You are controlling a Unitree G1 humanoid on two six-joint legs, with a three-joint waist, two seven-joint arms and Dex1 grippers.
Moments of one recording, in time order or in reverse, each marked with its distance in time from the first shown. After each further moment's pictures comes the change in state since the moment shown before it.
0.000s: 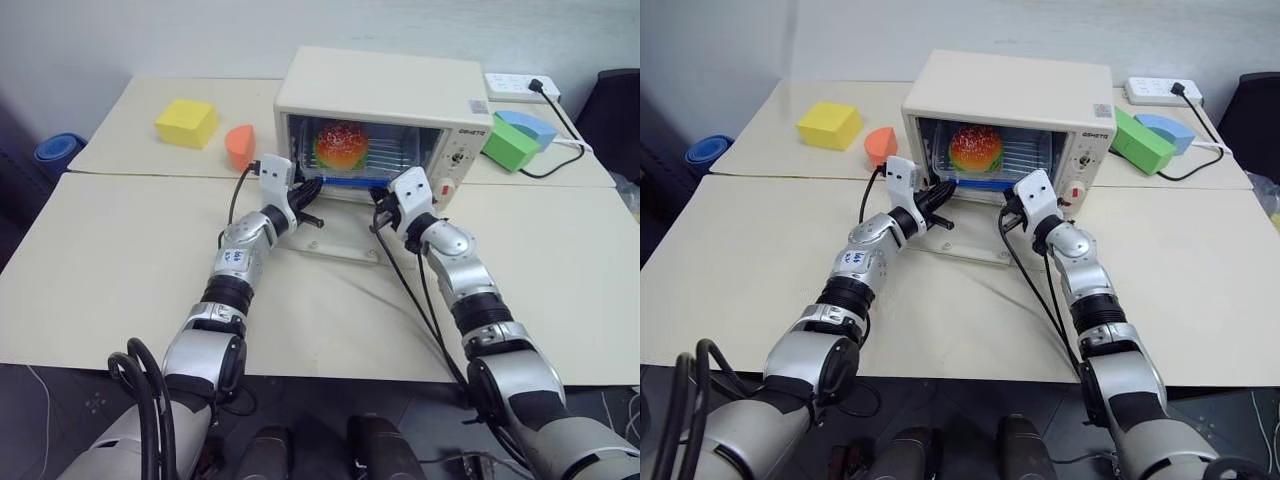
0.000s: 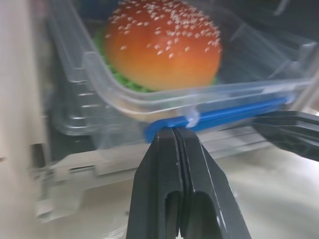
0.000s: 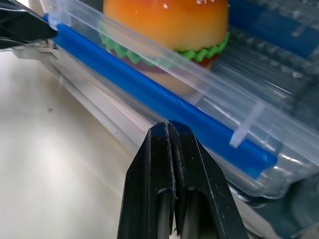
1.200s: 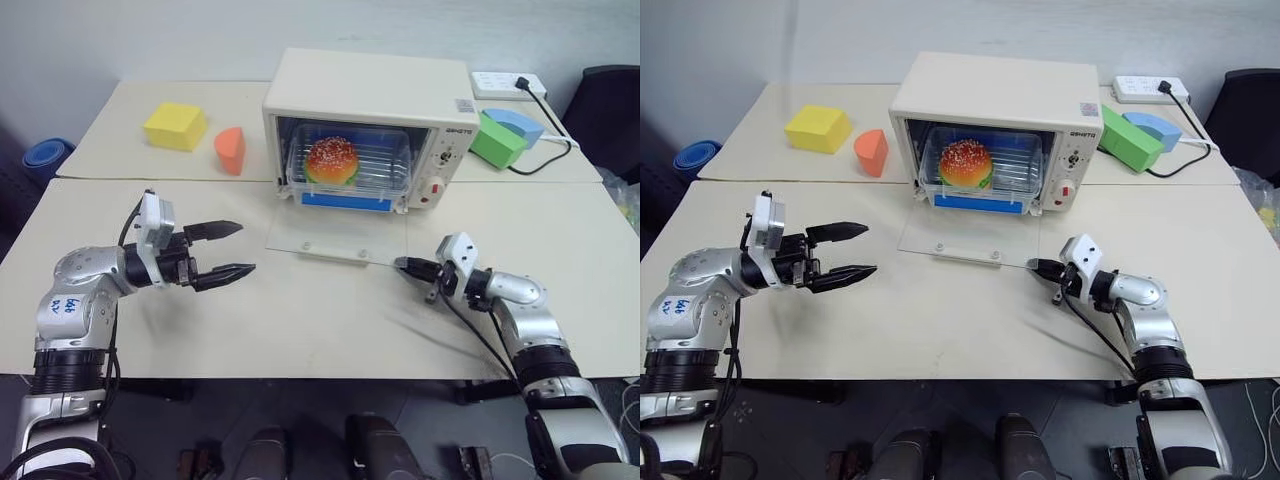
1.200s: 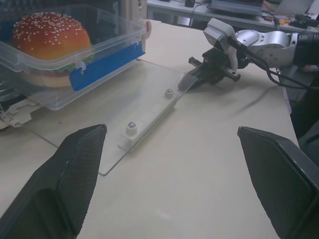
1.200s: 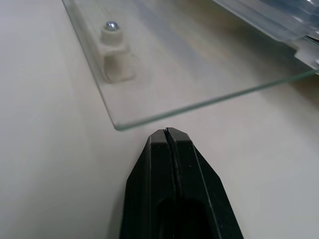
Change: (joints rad) left arm 0.504 0.548 0.094 -0.699 -0.299 0.288 -0.699; right arm 0.290 -0.214 -0.054 -0.083 0.184 -0.080 0.571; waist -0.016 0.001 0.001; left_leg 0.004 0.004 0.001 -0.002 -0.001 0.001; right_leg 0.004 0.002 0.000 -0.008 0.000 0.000
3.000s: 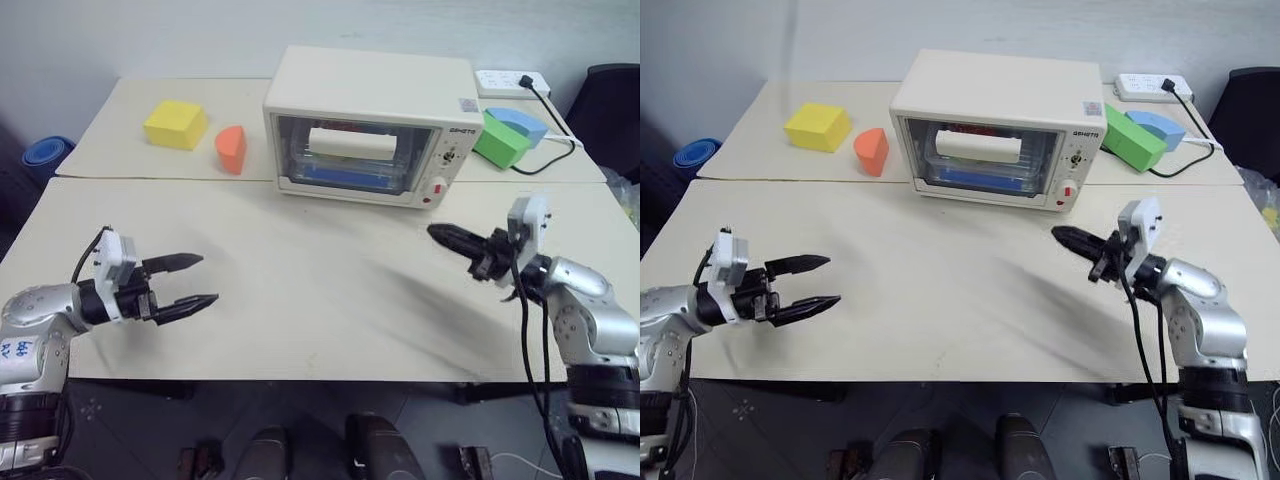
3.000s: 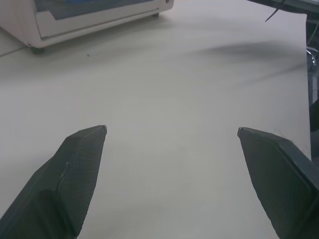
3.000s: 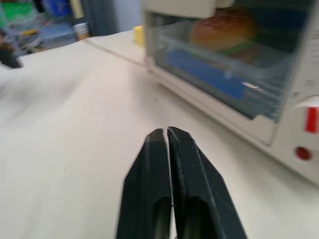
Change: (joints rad) left arm 0.305 0.143 0.106 -0.058 -0.013 -0.052 -0.022; right arm 0.256 -0.163 -0.184 -0.612 0.315 0.417 0.036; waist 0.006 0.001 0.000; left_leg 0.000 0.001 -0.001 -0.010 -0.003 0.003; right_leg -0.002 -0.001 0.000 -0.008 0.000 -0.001
